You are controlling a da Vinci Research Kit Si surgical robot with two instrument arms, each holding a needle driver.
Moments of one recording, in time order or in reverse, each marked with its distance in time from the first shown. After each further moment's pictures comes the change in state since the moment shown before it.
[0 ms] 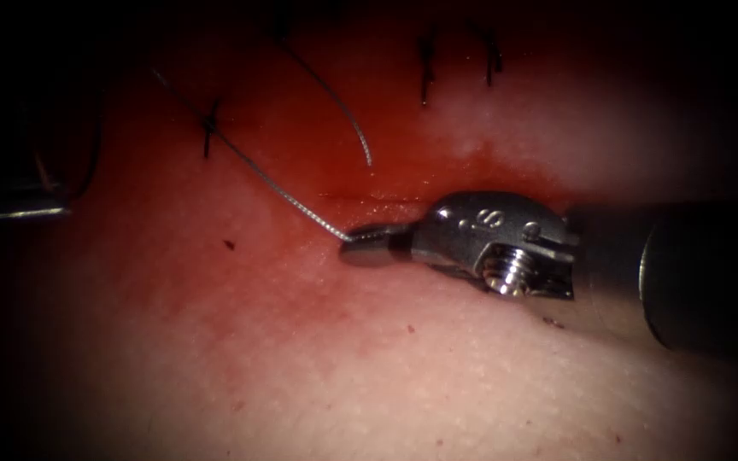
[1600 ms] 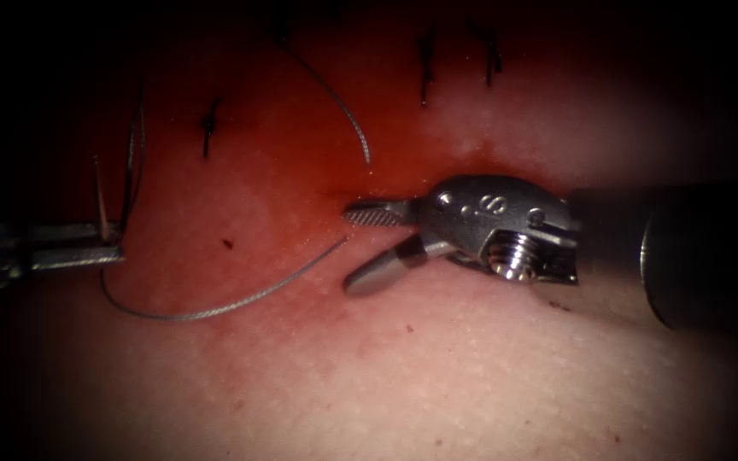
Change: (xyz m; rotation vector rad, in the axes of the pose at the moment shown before) right arm 0.001 0.004 0.004 0.032 0.072 -0.282; left arm 0.000 0.002 0.002 0.061 -0.126 0.043
